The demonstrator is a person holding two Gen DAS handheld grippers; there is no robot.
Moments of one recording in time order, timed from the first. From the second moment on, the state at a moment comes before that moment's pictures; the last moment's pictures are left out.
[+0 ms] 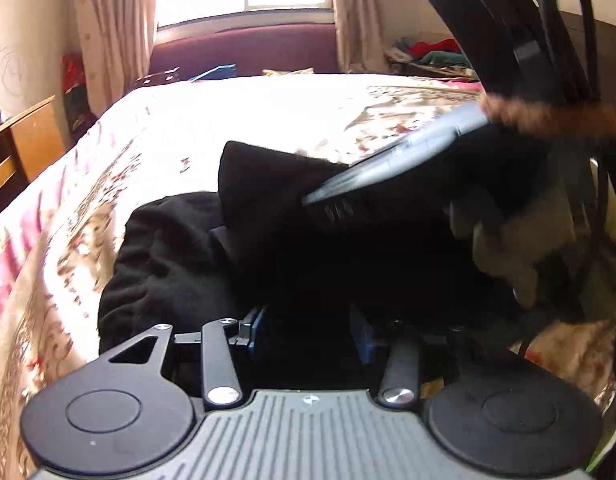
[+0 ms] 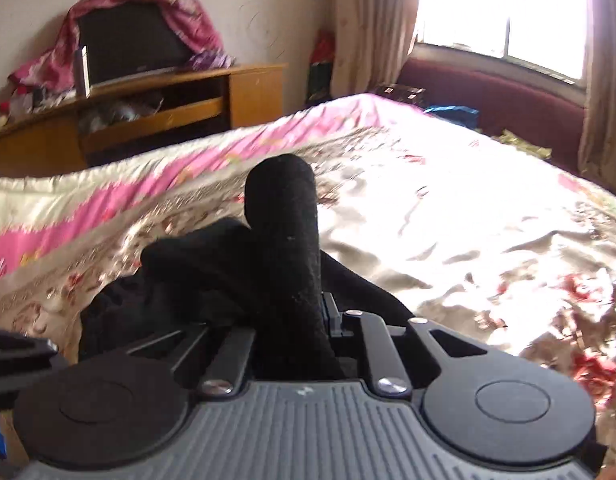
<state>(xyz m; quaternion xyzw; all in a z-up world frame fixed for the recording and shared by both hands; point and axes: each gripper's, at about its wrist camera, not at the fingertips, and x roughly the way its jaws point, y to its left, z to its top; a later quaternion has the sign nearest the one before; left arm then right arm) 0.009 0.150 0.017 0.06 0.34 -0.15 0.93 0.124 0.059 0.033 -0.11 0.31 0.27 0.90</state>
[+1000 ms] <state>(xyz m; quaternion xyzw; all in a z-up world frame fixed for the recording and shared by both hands) 0.040 0.196 0.020 -0.05 0.27 -0.12 0.95 0.110 0.035 0.061 -0.09 0.29 0.30 0.90</state>
